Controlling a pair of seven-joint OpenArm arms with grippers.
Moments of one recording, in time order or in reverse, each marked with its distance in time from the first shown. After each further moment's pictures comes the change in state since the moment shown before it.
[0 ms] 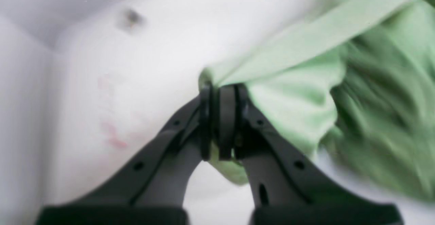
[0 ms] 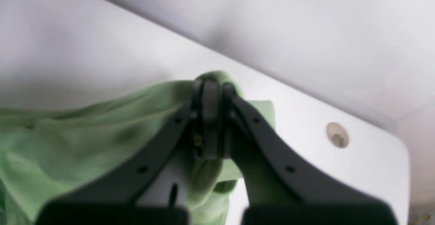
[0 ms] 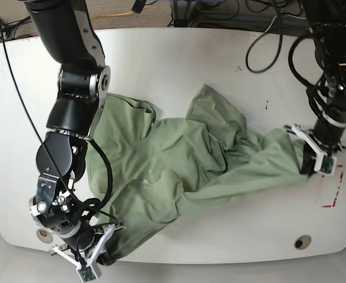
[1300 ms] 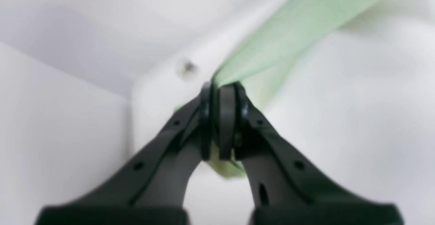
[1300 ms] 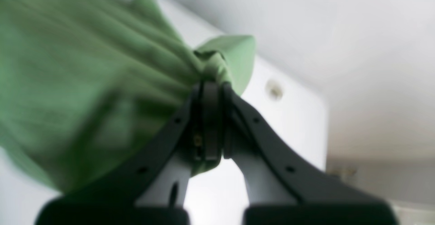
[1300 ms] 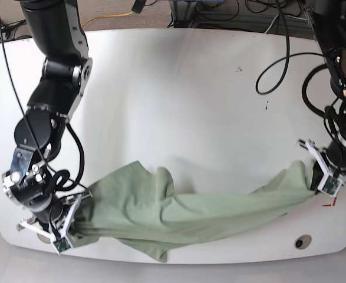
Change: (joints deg) left arm -9.6 -3.2 -0.9 1.8 -0.8 -11.4 14.3; right arm -8.2 7.8 2.1 14.3 1.1 5.7 -14.6
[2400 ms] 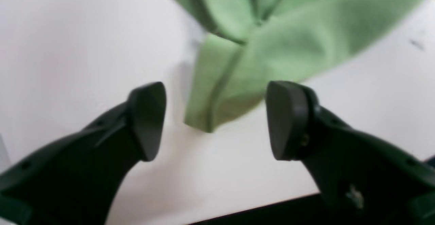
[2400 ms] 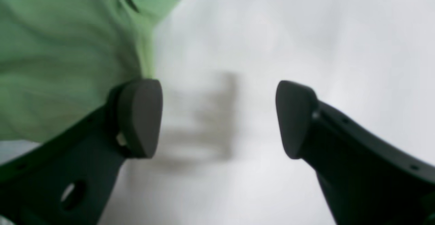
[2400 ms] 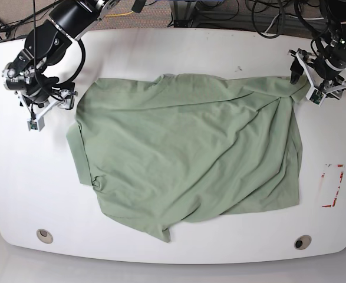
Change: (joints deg) left arm 34.5 3.6 -8.3 -1.6 0.5 -0.5 -4.1; right arm -30.4 -9.3 35.0 3.5 12.6 -0.4 -11.9
